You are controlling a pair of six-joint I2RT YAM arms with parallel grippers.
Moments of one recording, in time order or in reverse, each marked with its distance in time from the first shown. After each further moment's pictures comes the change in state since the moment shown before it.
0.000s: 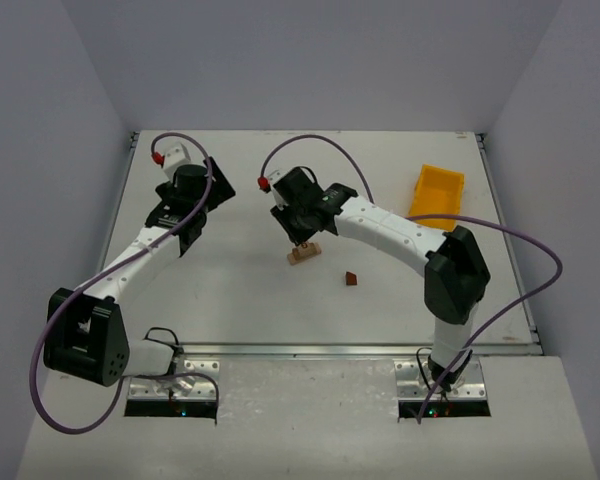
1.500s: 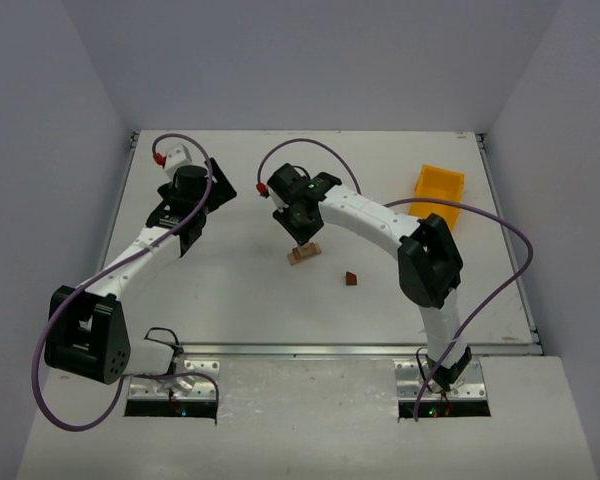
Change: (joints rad) left arm 0.008 0.011 -0.013 0.024 0.034 -0.004; right arm -0.042 0.212 0.212 -0.231 -0.009 -0.064
